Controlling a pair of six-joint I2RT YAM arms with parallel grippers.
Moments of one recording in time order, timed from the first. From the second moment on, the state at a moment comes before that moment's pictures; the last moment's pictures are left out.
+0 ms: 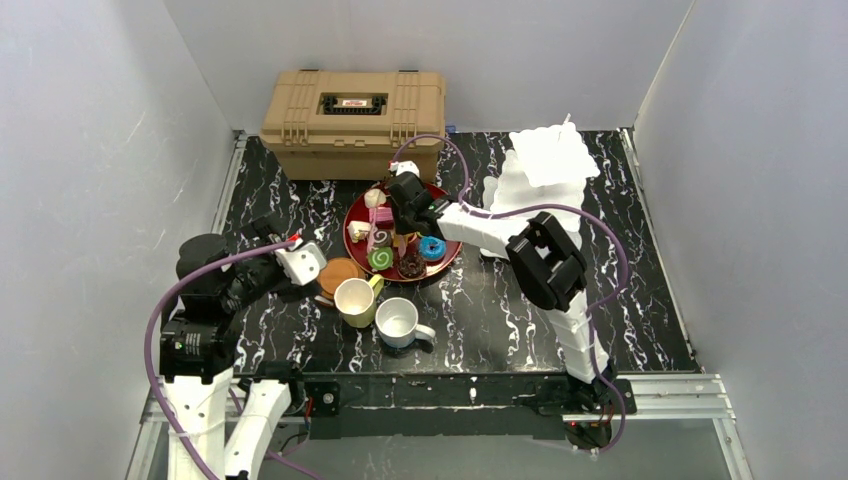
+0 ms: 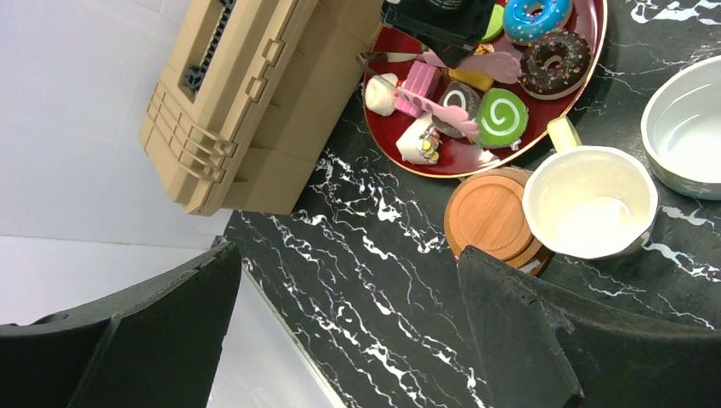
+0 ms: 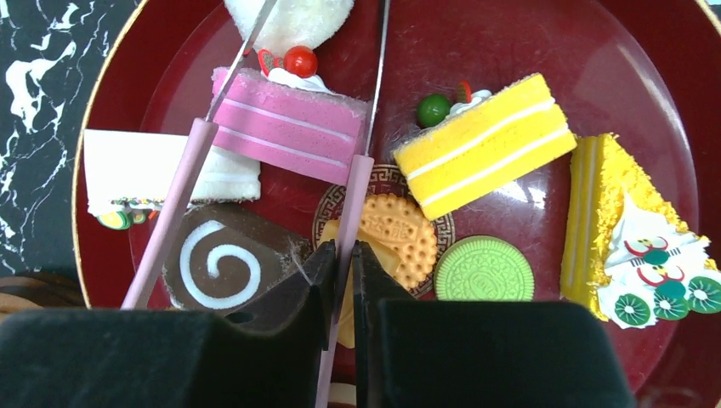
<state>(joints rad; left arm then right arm) -0.04 0.60 1.10 -0.93 0.51 0.99 0.85 2.17 1.66 -0.26 0.18 0.43</state>
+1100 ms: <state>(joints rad) -0.04 0.79 1.22 -0.94 0.70 0.16 1.44 1.67 1.29 0.44 0.95 0.03</state>
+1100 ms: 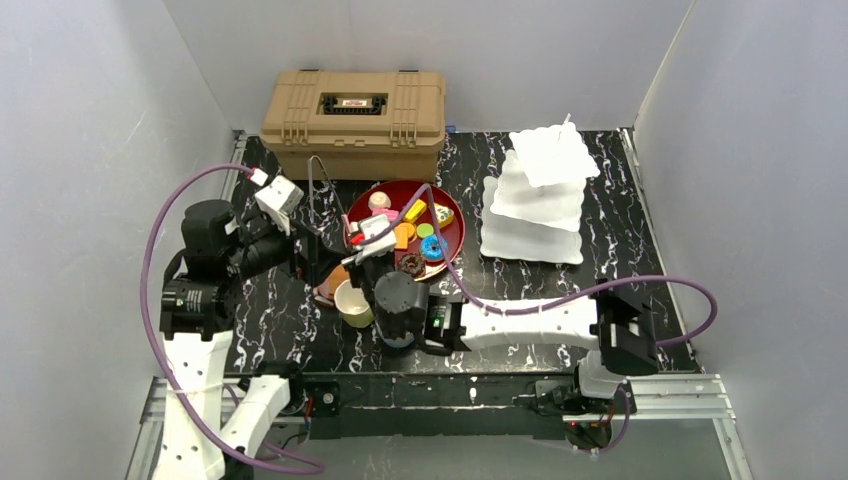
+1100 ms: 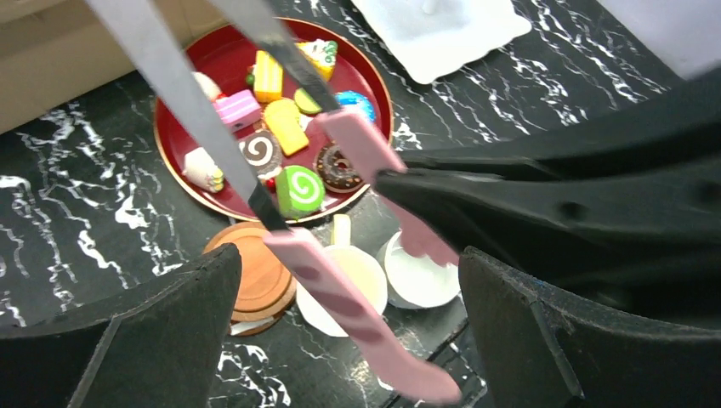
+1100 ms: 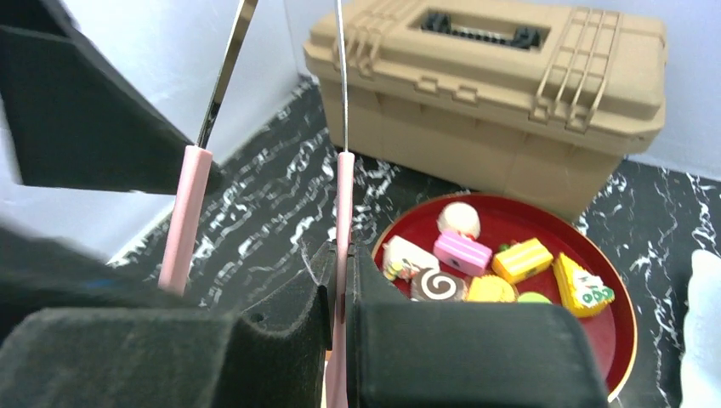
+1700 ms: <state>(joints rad) -0.03 0.71 1.16 -0.89 0.57 0.22 1.57 1.66 1.29 0.72 1.05 -0.20</state>
